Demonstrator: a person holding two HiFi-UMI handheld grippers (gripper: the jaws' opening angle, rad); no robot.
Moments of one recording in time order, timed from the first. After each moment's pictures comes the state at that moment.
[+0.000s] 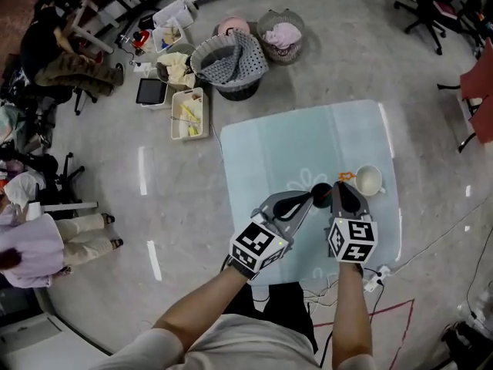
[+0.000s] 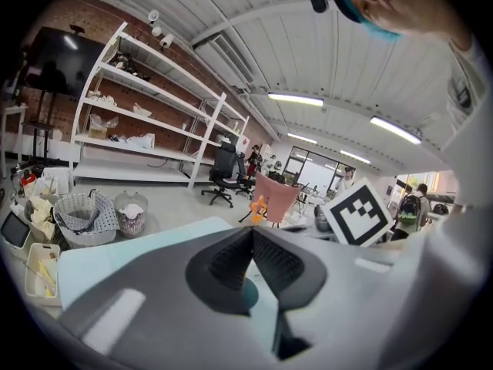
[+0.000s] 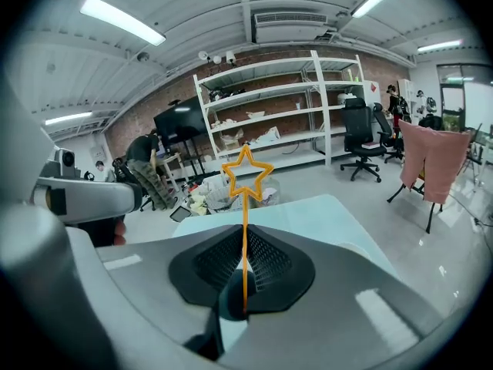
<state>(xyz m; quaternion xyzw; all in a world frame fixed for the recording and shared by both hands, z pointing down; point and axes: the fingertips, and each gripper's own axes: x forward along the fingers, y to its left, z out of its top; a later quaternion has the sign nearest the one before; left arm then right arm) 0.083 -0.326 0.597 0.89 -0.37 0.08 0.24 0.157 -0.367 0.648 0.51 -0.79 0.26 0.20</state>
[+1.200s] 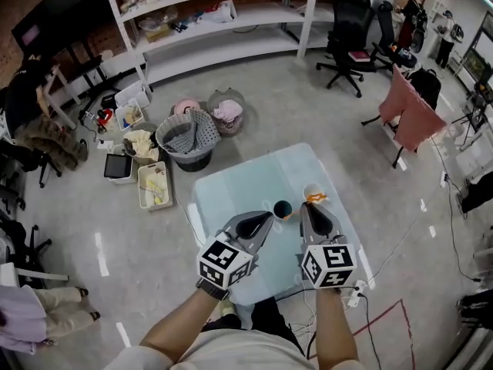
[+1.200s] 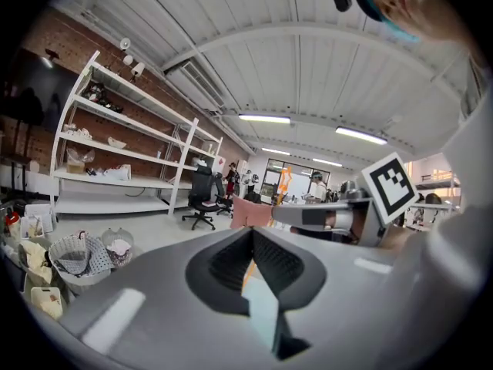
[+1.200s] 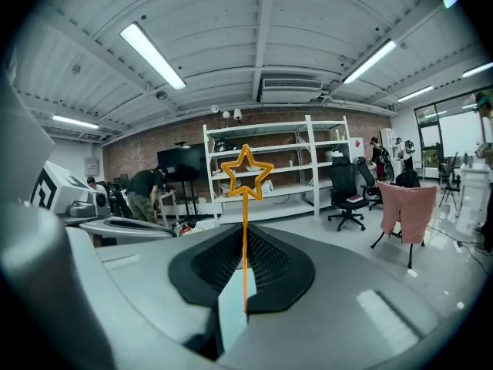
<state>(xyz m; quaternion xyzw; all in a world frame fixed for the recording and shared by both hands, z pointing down) 0.045 -0.248 0.436 0.93 -0.32 0.05 0.15 0.130 -0.266 0.410 0.58 -0.80 0.12 0.07</state>
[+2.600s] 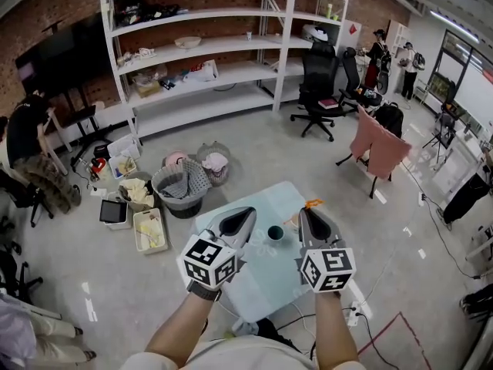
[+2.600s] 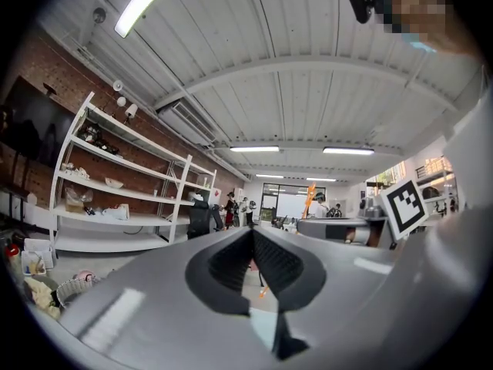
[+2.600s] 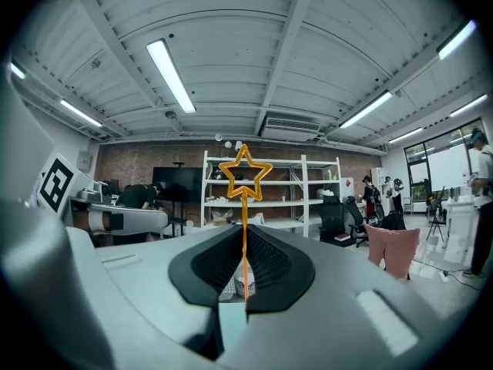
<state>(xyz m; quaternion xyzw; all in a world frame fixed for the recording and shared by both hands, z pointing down) -0.016 -0.210 0.293 0.94 -0.33 -0.03 0.07 0.108 -0.189 0.275 0.62 -0.78 0.01 0.02</state>
